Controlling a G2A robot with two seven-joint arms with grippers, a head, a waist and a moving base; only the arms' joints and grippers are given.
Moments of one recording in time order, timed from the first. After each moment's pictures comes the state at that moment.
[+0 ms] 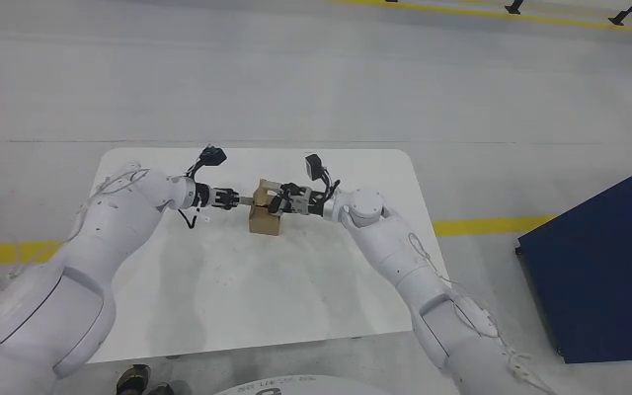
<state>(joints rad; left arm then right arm) 0.56 -1.50 -0.61 -0.31 0.14 -0.65 -0.86 -1.02 -1.26 1.03 -0.93 0.37 -0.11 0.89</state>
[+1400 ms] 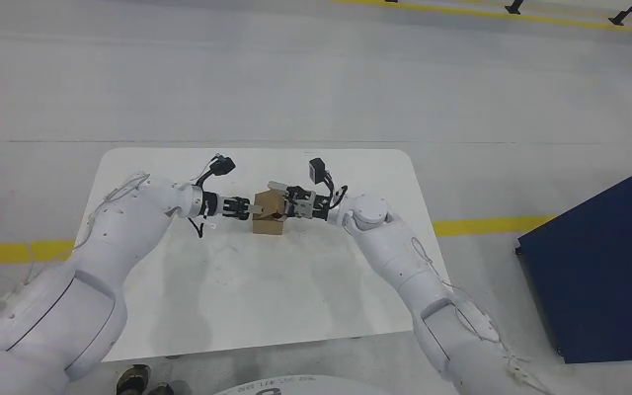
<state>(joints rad) 0.58 -1.54 -0.66 -0.26 0.03 -0.70 -0.96 -1.06 -1.25 1.08 -0.94 0.39 -0.17 0.94</state>
